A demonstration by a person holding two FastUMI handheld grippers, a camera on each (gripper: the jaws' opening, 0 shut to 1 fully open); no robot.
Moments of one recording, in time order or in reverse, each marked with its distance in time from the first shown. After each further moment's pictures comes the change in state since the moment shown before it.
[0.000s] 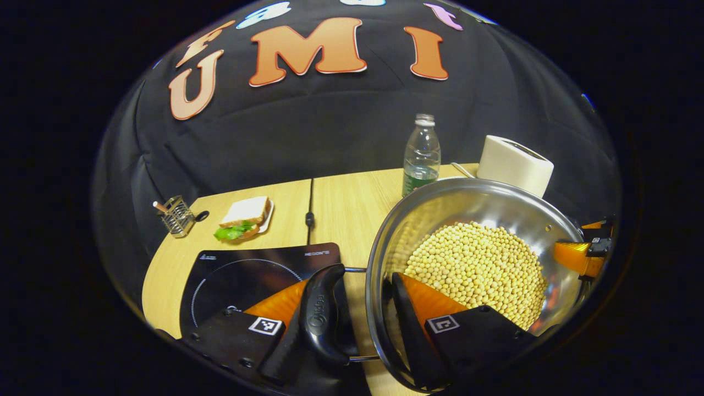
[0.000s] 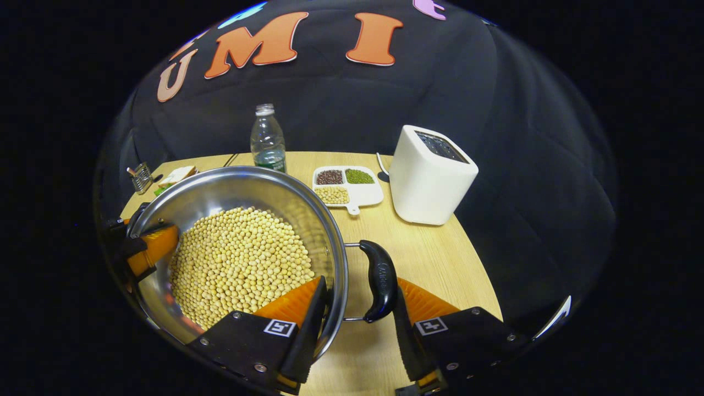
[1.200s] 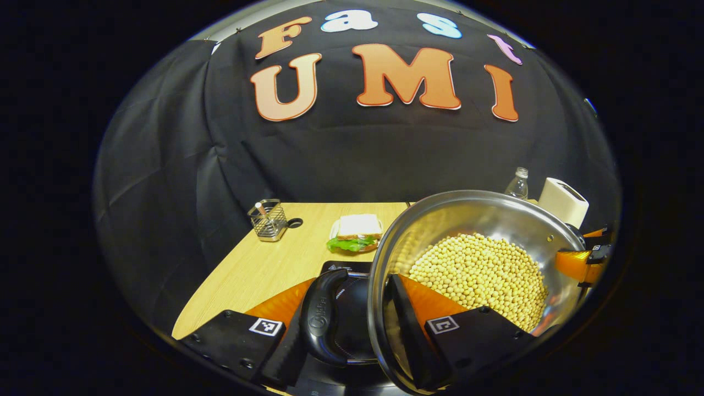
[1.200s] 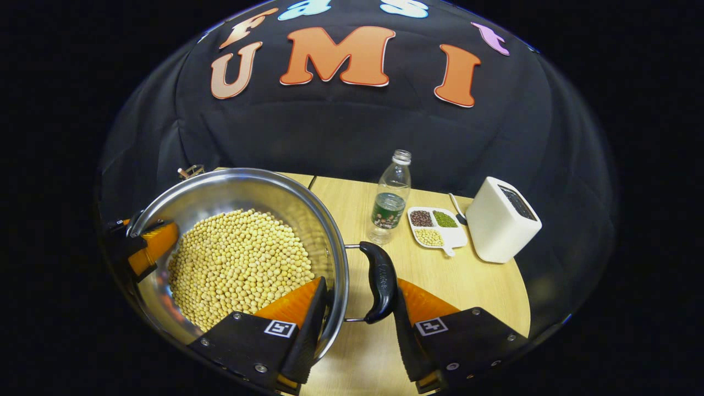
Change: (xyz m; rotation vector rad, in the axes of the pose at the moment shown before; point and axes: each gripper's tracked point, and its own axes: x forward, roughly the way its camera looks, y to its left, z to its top) left arm -0.059 0.092 0.022 -0.122 -0.103 0.233; right arm -0.045 0.173 0.061 -0.101 -0.104 0.160
